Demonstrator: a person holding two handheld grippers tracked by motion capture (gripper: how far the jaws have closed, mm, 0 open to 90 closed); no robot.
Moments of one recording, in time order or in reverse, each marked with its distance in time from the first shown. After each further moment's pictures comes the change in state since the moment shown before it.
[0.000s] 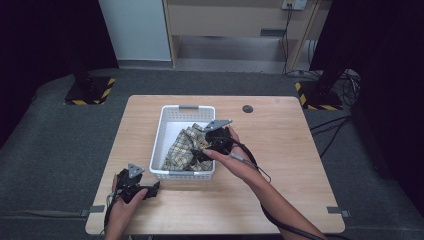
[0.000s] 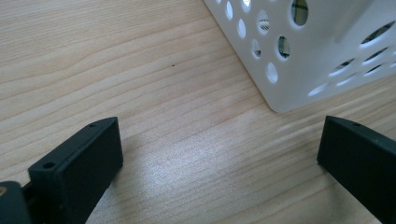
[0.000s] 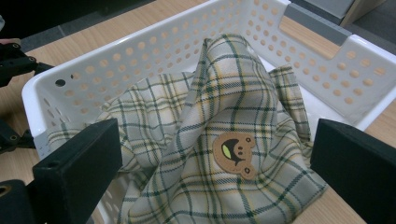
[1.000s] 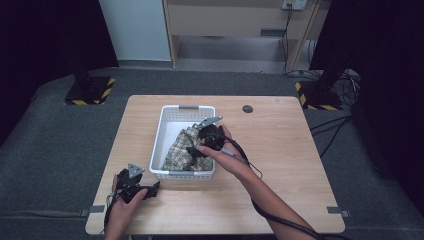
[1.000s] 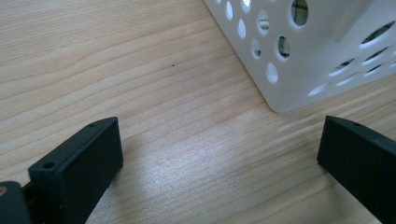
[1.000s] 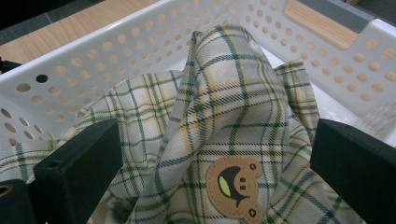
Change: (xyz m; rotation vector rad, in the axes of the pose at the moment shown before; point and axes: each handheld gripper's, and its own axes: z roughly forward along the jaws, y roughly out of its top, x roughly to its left) left arm 0.000 0.000 0.000 0.000 0.000 0.000; right arm -0.003 0.007 0.032 0.065 -0.014 0.021
